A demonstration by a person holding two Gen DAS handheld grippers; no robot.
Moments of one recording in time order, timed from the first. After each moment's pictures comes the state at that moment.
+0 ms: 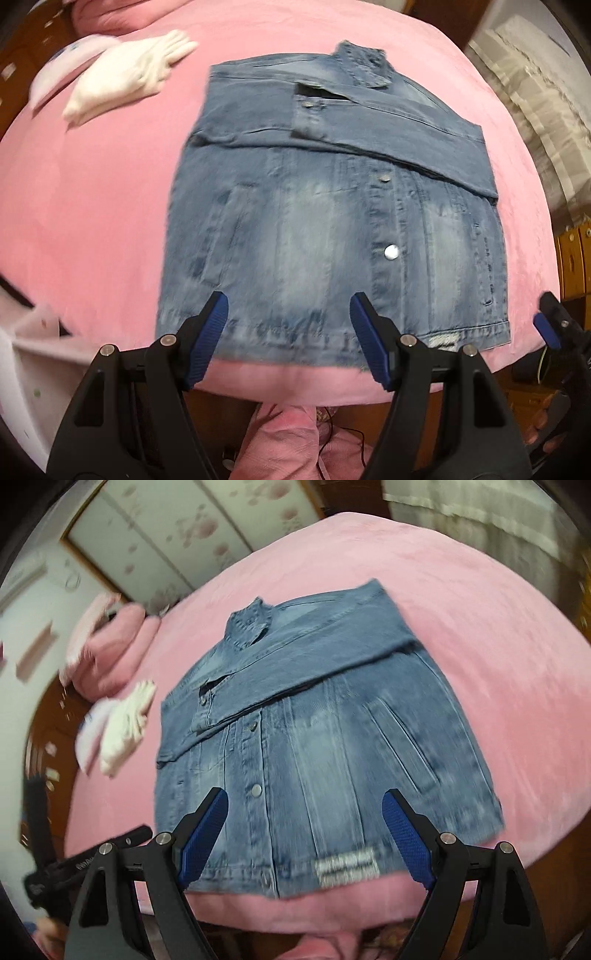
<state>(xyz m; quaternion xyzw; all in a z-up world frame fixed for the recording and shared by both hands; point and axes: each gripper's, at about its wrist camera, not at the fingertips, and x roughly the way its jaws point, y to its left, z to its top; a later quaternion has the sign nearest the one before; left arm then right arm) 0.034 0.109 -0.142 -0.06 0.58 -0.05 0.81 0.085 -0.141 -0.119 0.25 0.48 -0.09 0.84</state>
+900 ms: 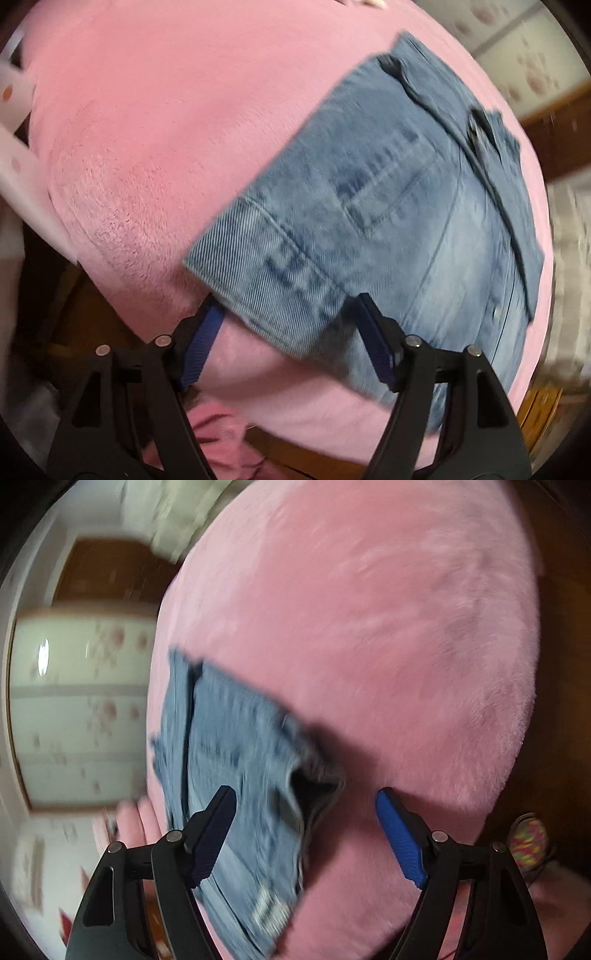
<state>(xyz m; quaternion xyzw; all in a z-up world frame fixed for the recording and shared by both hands) -0.021 0.218 -0.306 -0.33 0.56 0.11 0.75 -0.081 -0.282 -0.281 0.62 0.29 -0.28 0.68</state>
